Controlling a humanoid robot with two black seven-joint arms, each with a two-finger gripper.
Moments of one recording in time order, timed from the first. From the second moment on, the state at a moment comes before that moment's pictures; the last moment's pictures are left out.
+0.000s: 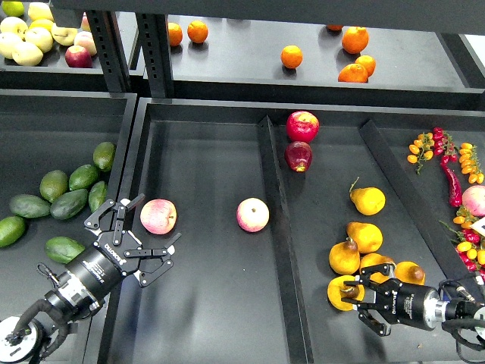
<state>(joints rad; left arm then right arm) 0.16 0.00 -1.42 -1.33 0.13 -0.49 0.46 0.24 -0.48 0.85 0.82 -0.17 0.58 -0.49</state>
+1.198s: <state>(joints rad) 0.19 0.00 -1.41 -1.34 0.13 -0.49 0.46 0.37 -0.17 1.28 0.89 -0.16 0.55 -0.49</state>
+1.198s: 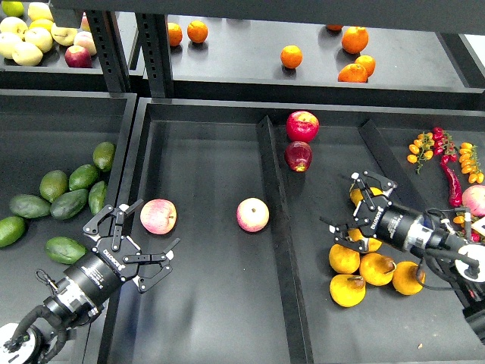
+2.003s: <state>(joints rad) 0.19 0.00 -1.41 -1.32 0.04 -0.49 0.46 0.25 0.02 1.35 0.80 0.01 0.58 -0.49</state>
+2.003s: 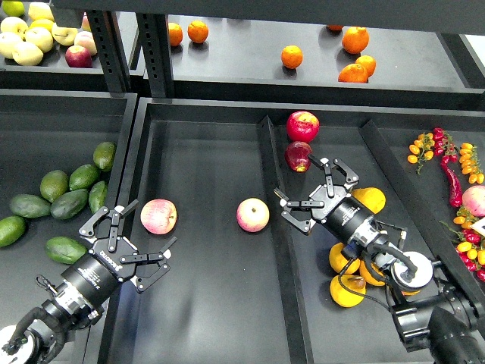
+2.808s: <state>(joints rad) 0.19 0.00 -1.46 -1.37 -0.11 -0.49 0.46 -0.01 0.01 1.23 1.14 0.30 0.58 -0.48</state>
